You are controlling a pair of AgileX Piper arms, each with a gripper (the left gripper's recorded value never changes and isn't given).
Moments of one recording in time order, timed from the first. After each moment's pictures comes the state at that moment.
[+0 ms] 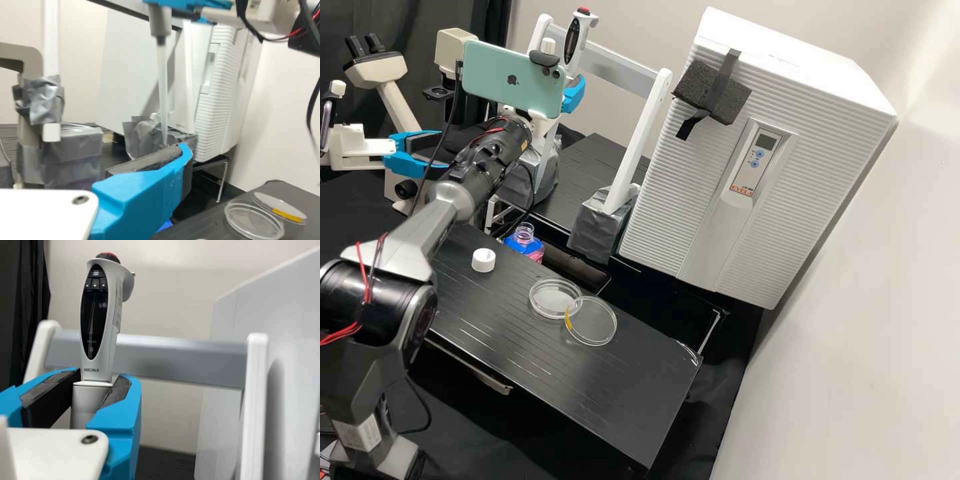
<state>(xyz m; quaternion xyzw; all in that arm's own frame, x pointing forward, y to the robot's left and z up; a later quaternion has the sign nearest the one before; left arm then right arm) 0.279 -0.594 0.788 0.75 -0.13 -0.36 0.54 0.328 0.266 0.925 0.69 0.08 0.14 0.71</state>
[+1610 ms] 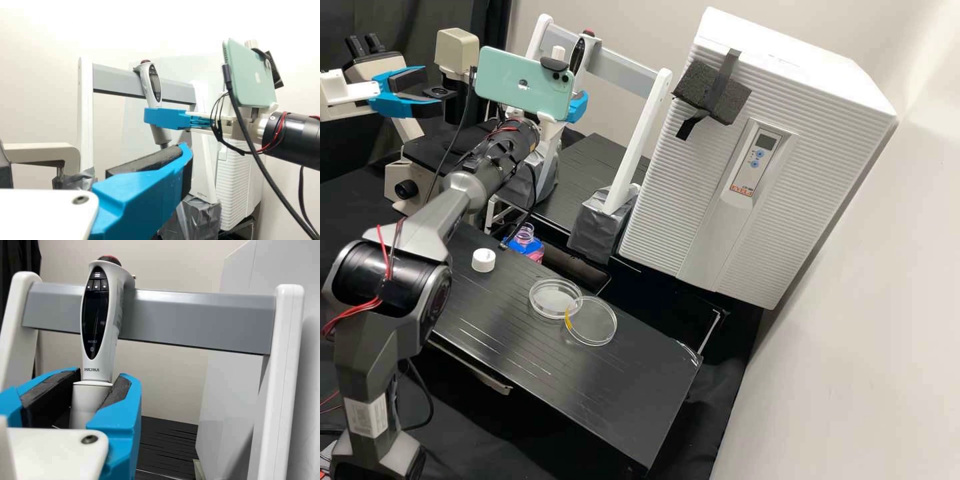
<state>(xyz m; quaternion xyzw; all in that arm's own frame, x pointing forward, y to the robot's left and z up) 0.283 -0.619 0.855 0.76 -0.21 -0.31 0.54 0.361 0.261 0.908 0.69 0.08 0.09 0.72</state>
